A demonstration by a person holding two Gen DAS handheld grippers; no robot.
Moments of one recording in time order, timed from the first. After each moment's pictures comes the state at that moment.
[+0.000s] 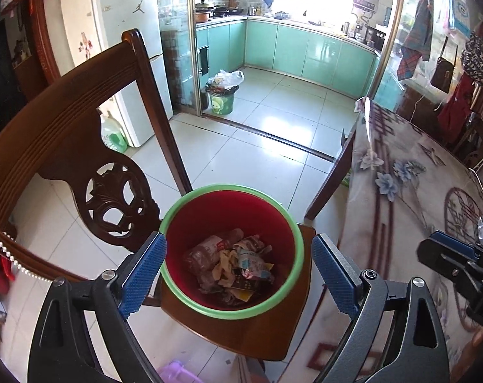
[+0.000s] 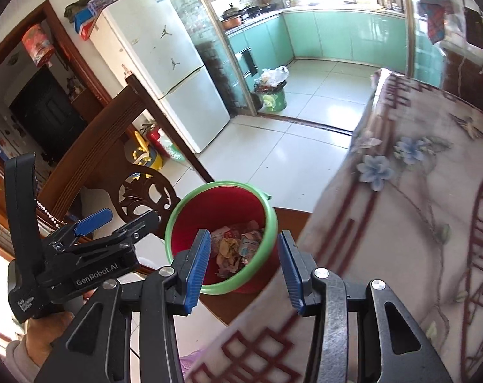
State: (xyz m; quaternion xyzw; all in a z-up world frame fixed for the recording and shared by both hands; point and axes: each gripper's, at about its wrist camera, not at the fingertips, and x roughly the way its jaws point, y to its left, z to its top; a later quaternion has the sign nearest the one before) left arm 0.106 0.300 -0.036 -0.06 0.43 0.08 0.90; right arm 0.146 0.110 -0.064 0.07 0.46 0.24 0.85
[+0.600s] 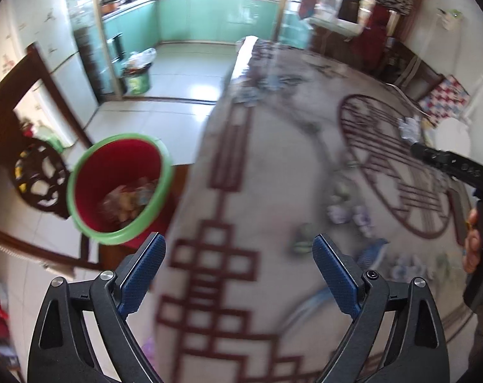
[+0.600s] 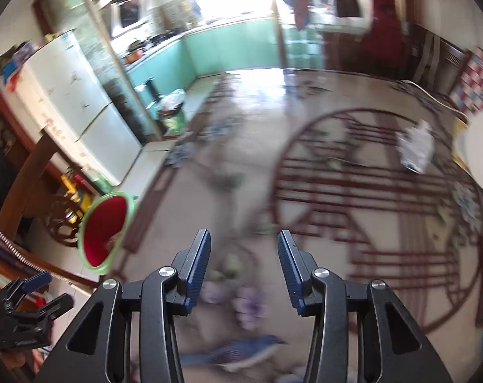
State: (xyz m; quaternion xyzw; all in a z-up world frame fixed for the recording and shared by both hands) left arm 0.024 0.129 -0.036 -0.01 0.49 -0.10 0.87; right arm 0.074 -0.159 -0.071 0.12 0.45 0.02 0.88
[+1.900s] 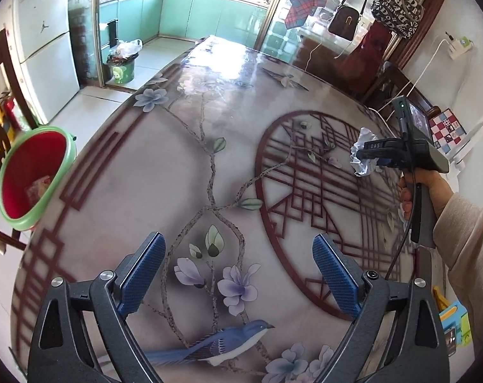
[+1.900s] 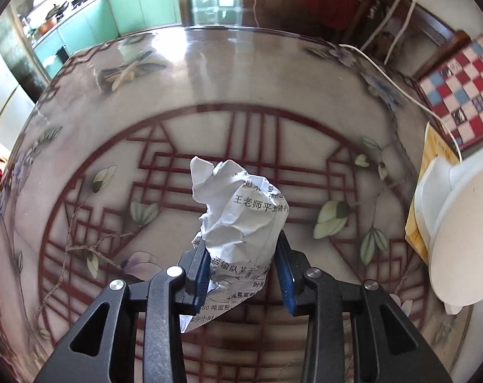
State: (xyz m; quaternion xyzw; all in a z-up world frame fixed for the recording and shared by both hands) left arm 0.062 -0.017 -0.055 -0.11 0.48 -0.07 0.87; right arm 0.293 -0.337 -0.156 0.04 0.56 -0.07 0.82
